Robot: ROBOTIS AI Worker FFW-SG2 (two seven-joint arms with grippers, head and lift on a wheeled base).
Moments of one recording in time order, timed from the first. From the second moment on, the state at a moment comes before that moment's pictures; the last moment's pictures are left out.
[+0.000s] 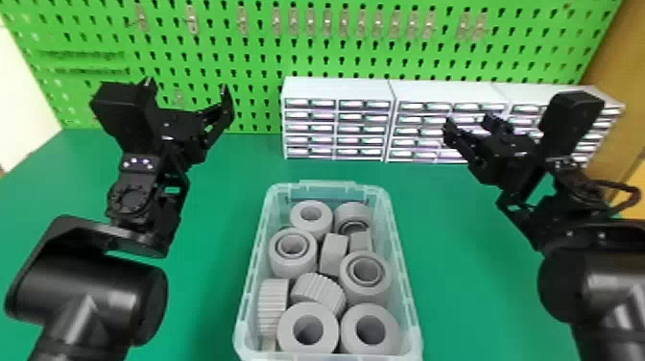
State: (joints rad) left arm -0.14 0.19 -0.15 -1.86 0.07 0.04 0.14; right arm -0.18 -0.11 -0.07 -1.83 -0.16 0.38 0.24
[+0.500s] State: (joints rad) left arm -0.14 0.19 -0.15 -1.86 0.08 0.04 0.14; right arm -0.18 -0.11 -0.08 -1.83 -0.16 0.37 0.24
